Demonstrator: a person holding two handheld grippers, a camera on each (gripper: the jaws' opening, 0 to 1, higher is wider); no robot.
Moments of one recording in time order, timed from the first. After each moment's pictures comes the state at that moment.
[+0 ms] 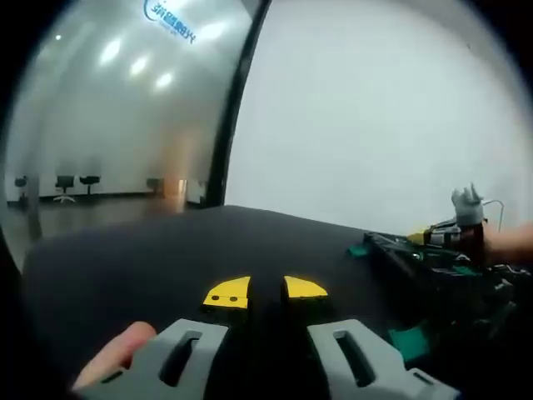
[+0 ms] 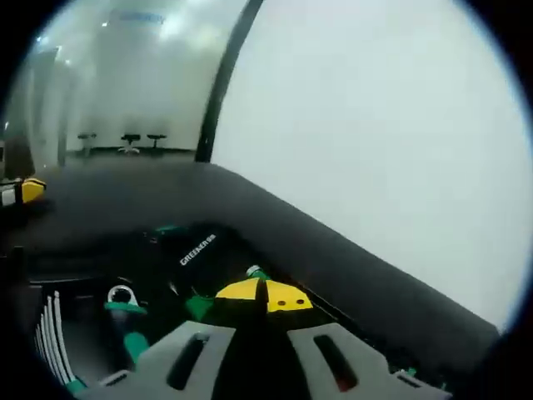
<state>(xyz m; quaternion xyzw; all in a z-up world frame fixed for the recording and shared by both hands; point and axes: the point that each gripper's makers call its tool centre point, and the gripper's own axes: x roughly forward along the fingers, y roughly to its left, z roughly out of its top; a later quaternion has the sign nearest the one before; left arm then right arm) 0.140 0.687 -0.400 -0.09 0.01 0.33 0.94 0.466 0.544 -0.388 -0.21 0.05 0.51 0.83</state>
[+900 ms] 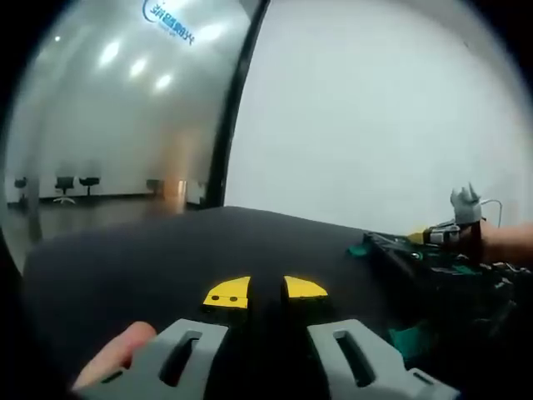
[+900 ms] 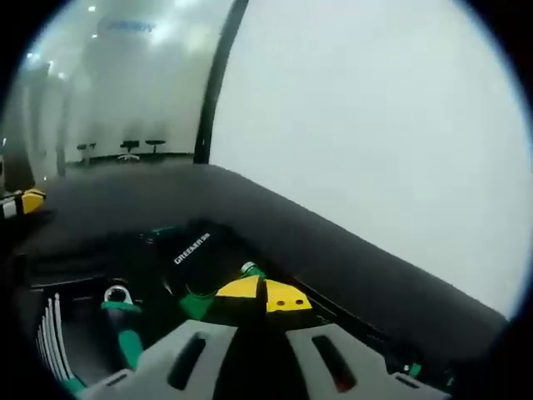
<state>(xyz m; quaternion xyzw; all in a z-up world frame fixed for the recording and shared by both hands) 0.141 0.690 -0.400 -0.09 0.01 0.33 0.94 0.482 0.542 -0.392 -0.19 0.07 0.52 0.83</state>
